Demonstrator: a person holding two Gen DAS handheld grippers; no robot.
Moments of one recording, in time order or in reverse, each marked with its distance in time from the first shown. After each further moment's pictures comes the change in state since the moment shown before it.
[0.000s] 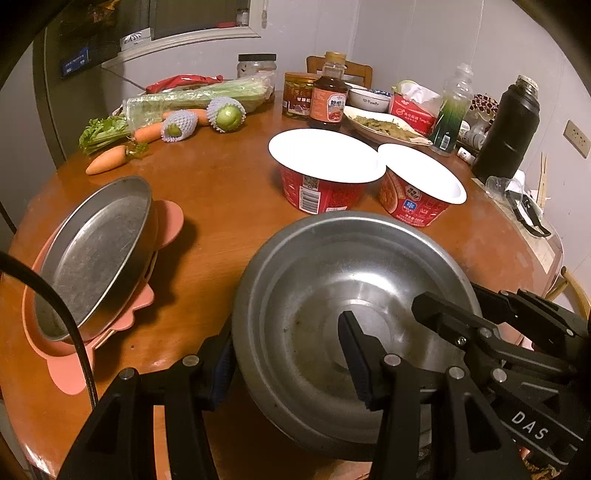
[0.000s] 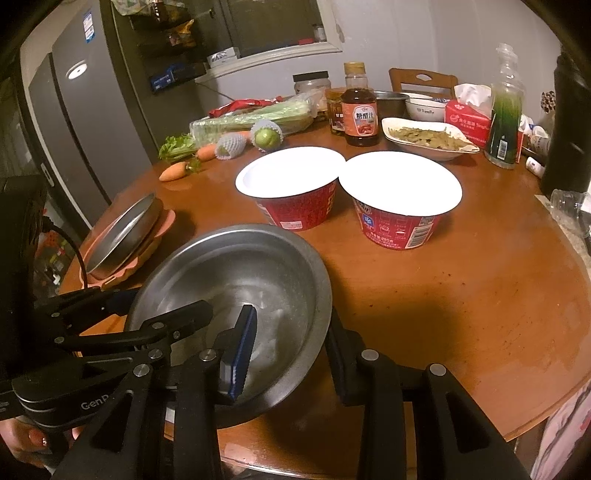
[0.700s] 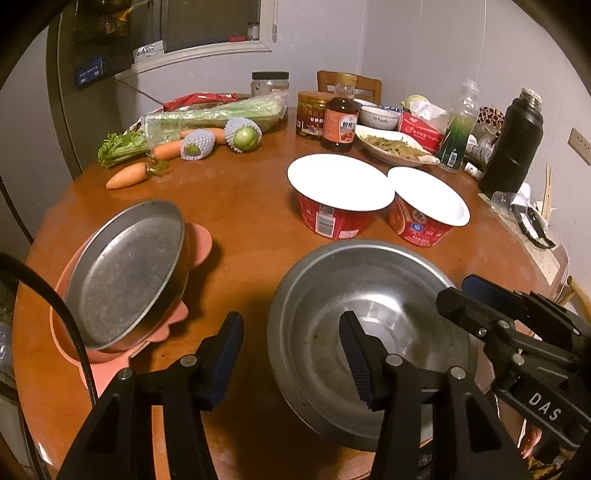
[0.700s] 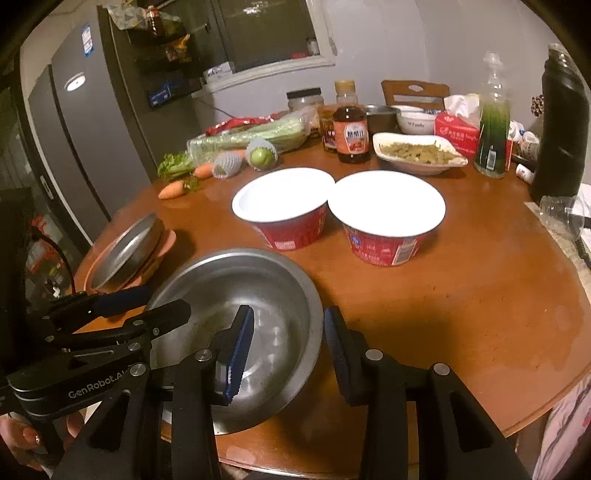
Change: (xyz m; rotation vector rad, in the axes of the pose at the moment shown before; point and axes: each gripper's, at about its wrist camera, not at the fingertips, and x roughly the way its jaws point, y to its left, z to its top) left arm -0.022 0.006 0.007 -0.010 -0.053 0.043; right arm -0.018 -0.004 0.006 0.020 -0.067 -0.010
